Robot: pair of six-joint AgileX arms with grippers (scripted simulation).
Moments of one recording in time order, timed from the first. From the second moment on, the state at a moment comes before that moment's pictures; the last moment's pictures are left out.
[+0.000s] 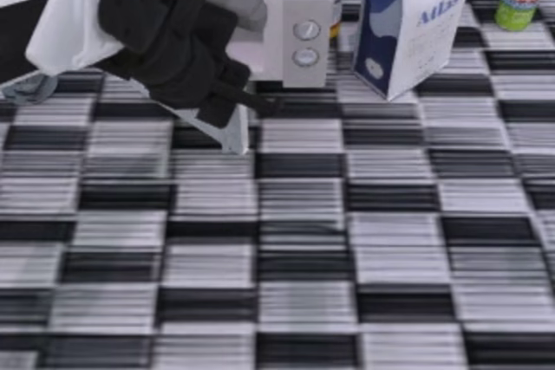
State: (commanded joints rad) left arm -0.51 1.74 1.35 -0.65 0.01 0.01; right arm 0.00 0.00 0.00 0.00 0.00 0.00
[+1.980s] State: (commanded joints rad) left arm -0.46 1.67 1.27 -0.65 0.09 0.16; right arm 0.00 0.00 0.00 0.00 0.00 0.00
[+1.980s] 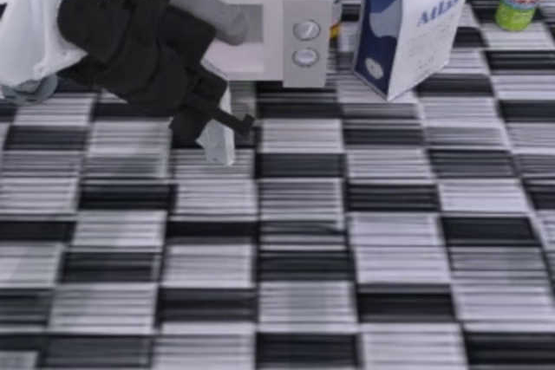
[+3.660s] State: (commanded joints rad) left arm -0.39 1.62 1.22 -0.67 0.19 0.34; right arm 0.00 0.00 0.00 0.00 0.00 0.00
